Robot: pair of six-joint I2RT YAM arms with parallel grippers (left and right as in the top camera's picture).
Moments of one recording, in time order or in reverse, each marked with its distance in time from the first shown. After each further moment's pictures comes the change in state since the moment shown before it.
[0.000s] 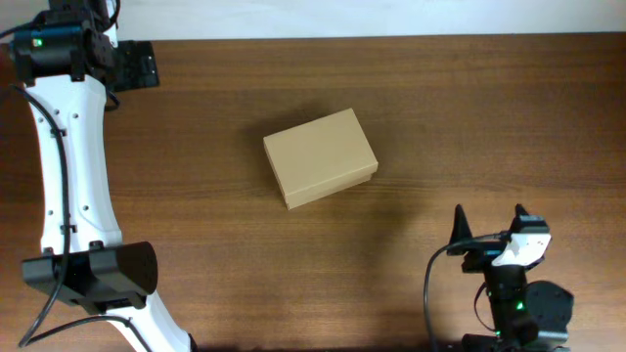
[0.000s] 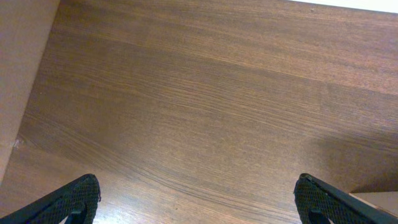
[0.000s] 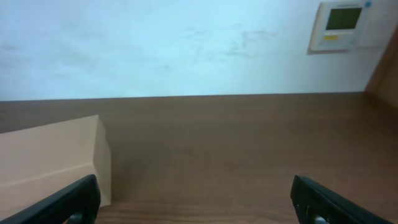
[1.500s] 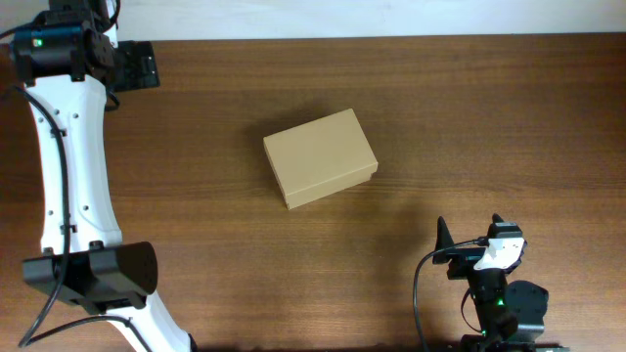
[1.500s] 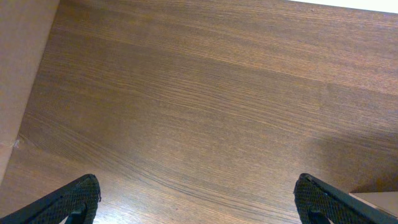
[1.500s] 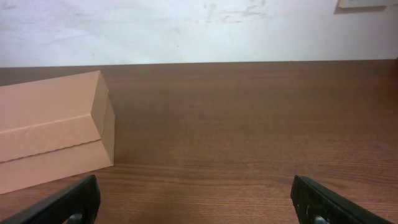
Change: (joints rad) left arm 0.000 0.000 0.000 0.000 0.000 0.000; right arm 0.027 -0.076 -0.164 0.001 -0.014 0.000
